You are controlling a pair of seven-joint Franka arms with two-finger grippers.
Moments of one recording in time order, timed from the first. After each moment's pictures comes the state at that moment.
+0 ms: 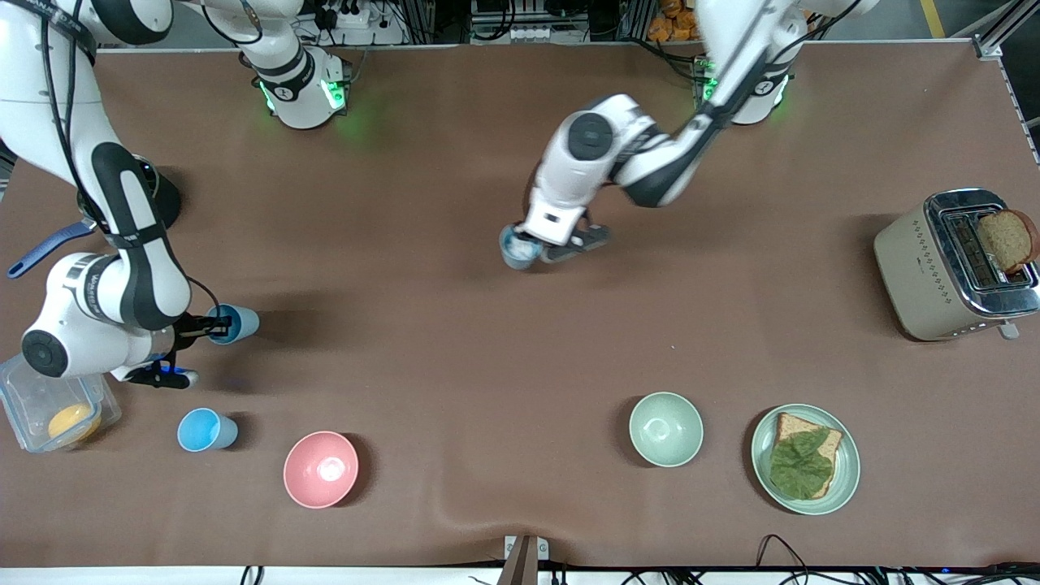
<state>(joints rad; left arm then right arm) -0.48 0.52 -0.45 -1.89 0.09 2.47 -1.39 -0.20 0.65 0.05 -1.63 0.02 1.86 -0.05</state>
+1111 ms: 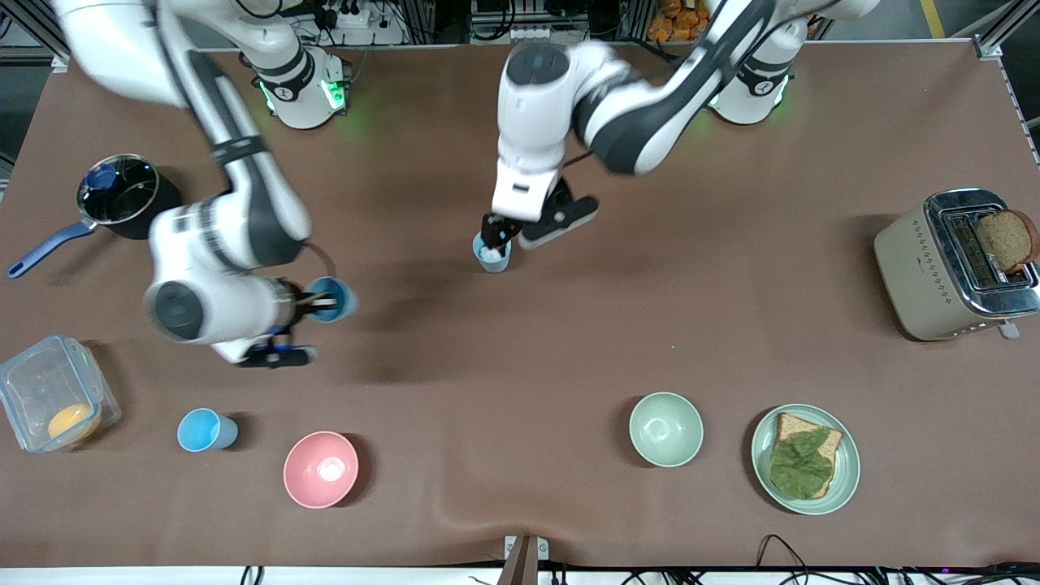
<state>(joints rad) -0.48 0.36 -0.43 -1.58 0.29 2.05 -1.48 0.23 0.48 0.09 -1.64 0.10 1.82 0.31</state>
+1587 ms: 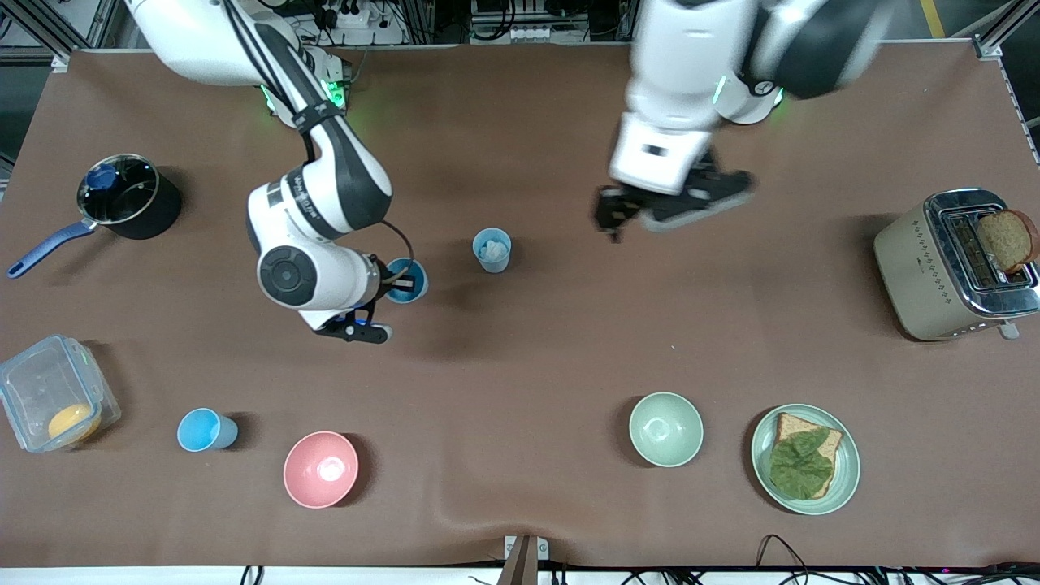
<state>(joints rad) -0.17 0.13 -0.42 -1.57 0.16 1.78 -0.91 0.38 0.47 0.09 -1.65 0.20 1.85 0.58</state>
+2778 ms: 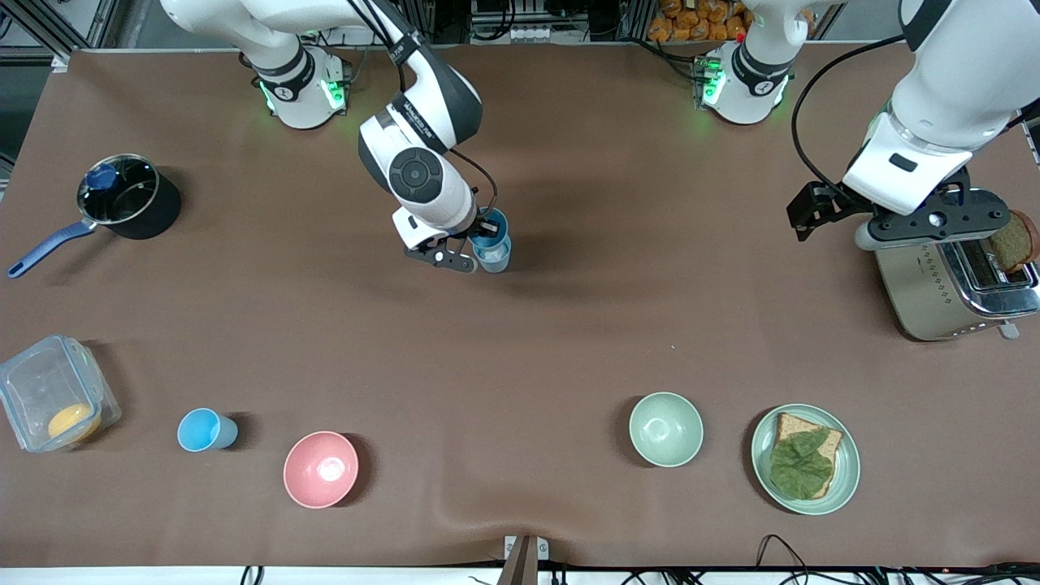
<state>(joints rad) 0.13 0.04 -0.43 -1.57 0.13 1.64 -0.35 0.64 0.38 0.09 -1.88 0.24 2.14 0.88</state>
